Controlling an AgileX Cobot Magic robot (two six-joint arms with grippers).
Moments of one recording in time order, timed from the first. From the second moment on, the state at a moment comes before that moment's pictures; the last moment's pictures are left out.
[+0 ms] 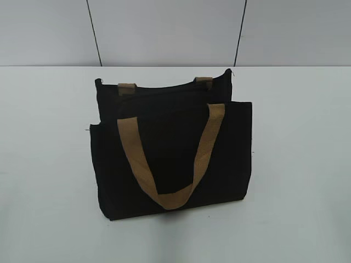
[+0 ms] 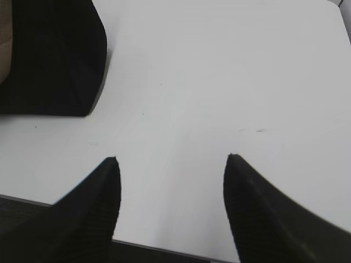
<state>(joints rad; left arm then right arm) -0.11 -0.01 -0.53 -0.08 1.06 0.07 0.05 -0.01 -0.49 0.11 1.10 -0.17</state>
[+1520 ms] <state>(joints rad) -0.11 1.40 -0.57 -1.32 0.65 2.05 0.05 1.00 -1.15 0.29 1.10 -0.49</state>
